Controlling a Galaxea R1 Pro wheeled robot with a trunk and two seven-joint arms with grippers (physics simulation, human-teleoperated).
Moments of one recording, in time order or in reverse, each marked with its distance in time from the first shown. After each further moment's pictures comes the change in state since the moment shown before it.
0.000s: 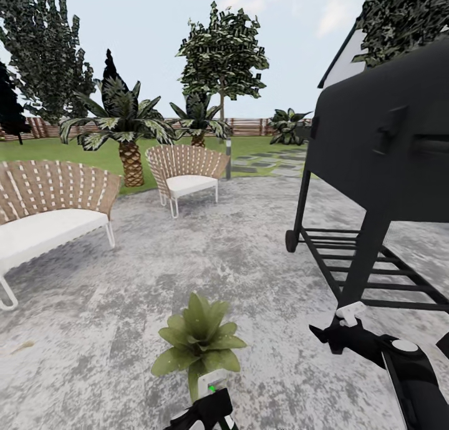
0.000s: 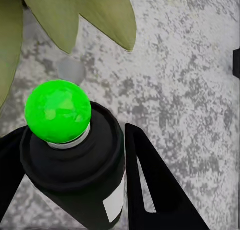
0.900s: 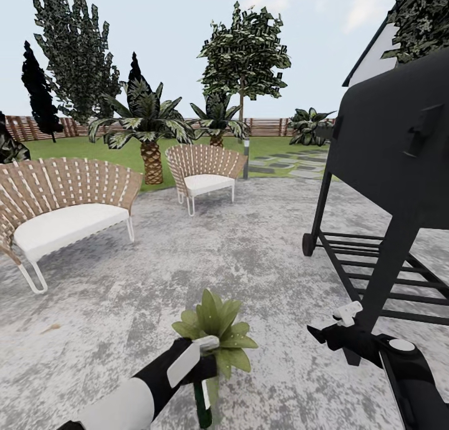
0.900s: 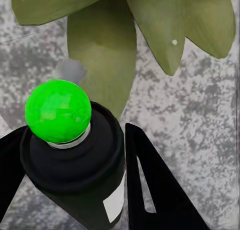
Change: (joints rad) left arm -0.274 0.008 0.084 0.073 0.028 0.544 0.268; right arm 0.000 0.001 0.018 0.000 0.000 0.000 0.002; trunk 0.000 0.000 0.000
